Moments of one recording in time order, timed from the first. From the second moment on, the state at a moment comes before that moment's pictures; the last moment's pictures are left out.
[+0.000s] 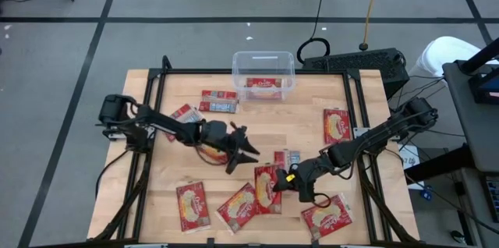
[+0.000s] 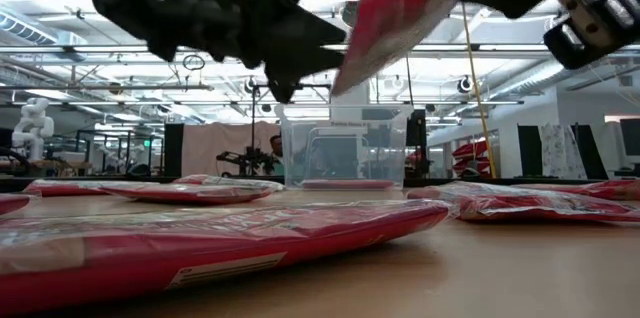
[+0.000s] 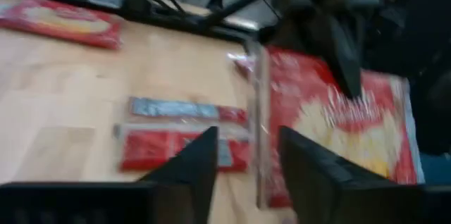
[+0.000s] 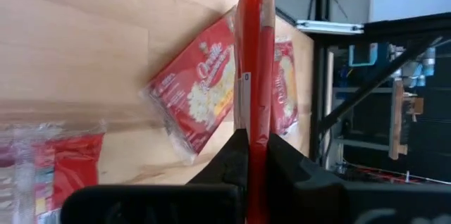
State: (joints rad) left arm -0.05 1.71 0.74 0.72 0.29 -0.26; right arm 0.44 1.45 0.80 0.08 -0.02 -1.30
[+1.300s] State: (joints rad) left arm 0.00 1.82 0.78 0.76 0.59 -0.26; right arm 0.40 1.50 0.80 0.13 0.06 -1.47
